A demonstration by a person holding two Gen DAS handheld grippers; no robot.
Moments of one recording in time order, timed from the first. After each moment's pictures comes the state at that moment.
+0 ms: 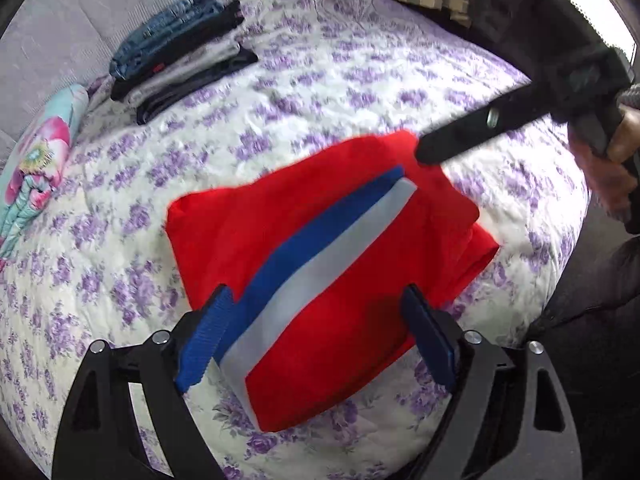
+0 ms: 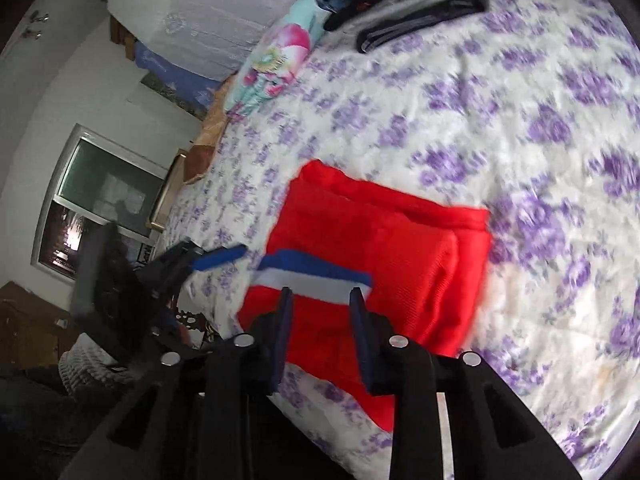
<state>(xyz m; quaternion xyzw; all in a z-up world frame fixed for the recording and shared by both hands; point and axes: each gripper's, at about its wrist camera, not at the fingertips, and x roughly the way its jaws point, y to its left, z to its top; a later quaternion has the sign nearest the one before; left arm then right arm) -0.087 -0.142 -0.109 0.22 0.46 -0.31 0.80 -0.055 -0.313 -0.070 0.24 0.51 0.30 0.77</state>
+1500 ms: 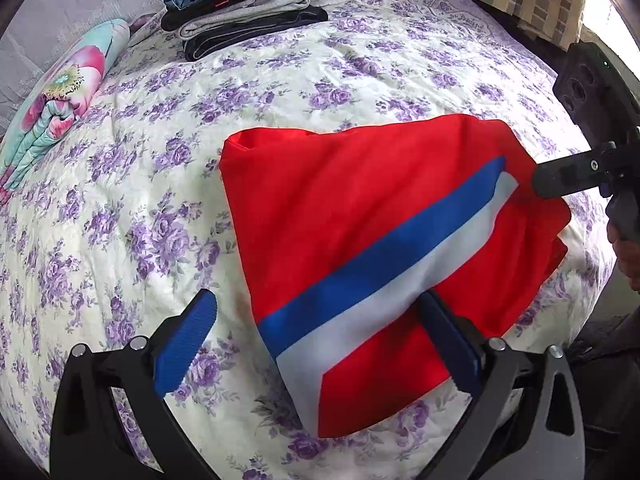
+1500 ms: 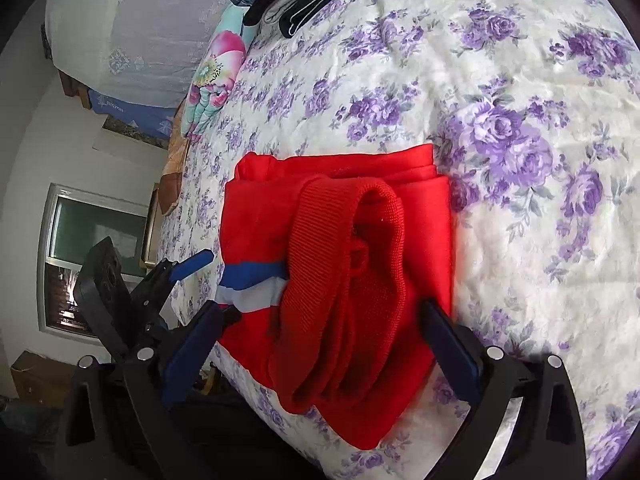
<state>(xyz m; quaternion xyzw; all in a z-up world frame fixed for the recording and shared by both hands) -0.050 -0.106 -0.130 0.16 0.50 -0.24 0.82 -0.051 -0.328 -0.136 0.32 0.55 0.23 0.73</state>
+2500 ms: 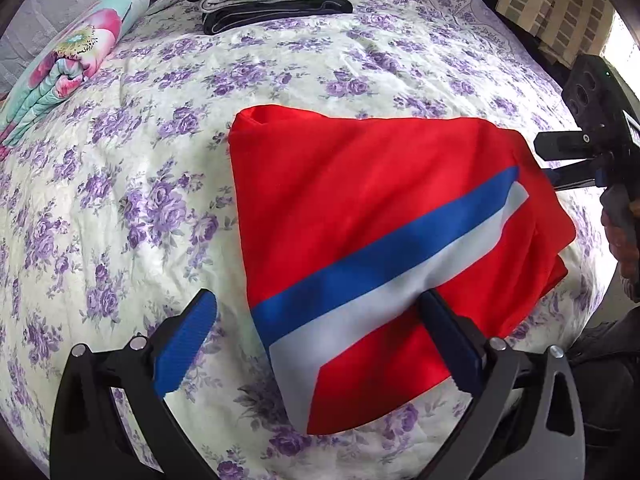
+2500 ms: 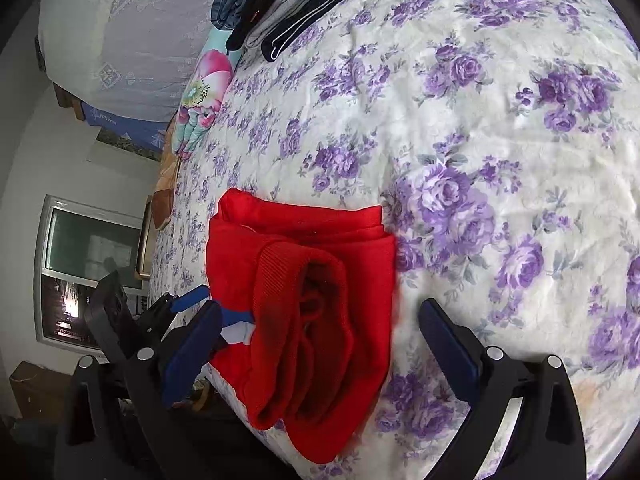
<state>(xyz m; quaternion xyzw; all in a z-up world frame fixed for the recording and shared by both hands) -0.047 -0.100 -0.137 0.11 0.53 -0.21 0.82 -0.026 -0.355 -0.137 0.33 0.55 0.21 0.74</state>
